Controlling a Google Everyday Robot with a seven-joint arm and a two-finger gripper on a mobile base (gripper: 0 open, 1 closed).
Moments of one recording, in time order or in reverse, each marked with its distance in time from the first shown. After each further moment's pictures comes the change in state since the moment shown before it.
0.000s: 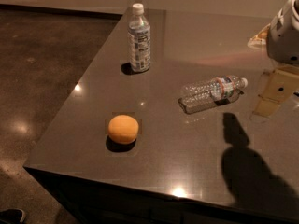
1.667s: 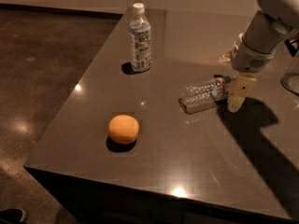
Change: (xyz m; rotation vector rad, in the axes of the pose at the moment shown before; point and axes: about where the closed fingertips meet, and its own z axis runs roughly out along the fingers) arm 0.022 -0.099 0.152 -0.128 -0.005 -0.139
